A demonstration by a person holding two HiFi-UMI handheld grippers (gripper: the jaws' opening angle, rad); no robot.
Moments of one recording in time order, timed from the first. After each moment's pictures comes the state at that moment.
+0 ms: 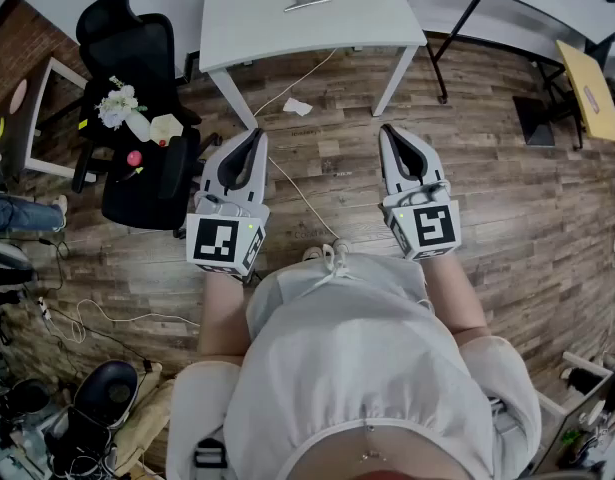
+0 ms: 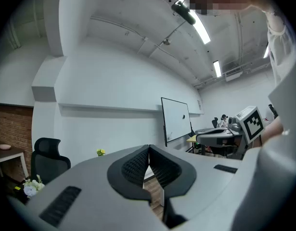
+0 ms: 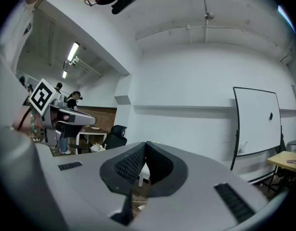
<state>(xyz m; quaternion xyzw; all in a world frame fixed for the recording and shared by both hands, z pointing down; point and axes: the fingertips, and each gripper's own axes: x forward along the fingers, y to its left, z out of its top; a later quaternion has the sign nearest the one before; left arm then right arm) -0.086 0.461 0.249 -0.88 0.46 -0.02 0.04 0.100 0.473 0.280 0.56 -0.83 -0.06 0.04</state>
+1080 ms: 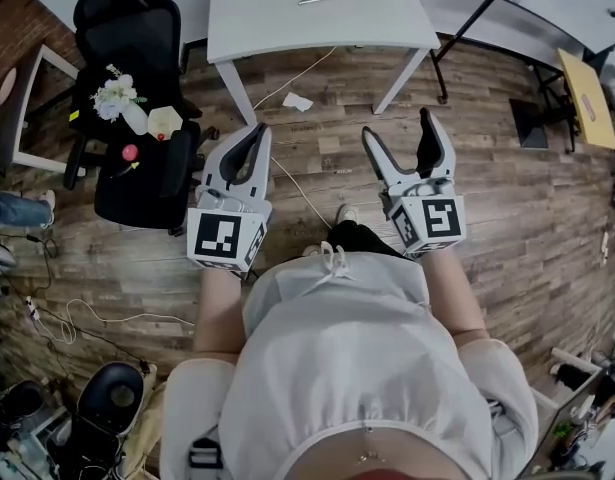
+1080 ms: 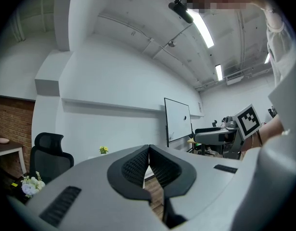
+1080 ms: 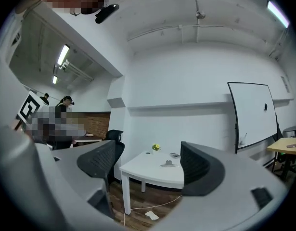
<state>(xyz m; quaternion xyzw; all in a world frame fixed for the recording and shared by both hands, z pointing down) -0.152 0.418 0.269 -0.89 0.46 -0.01 0.02 0.045 0.423 0.282 0.58 -0.81 -0.03 0.00</state>
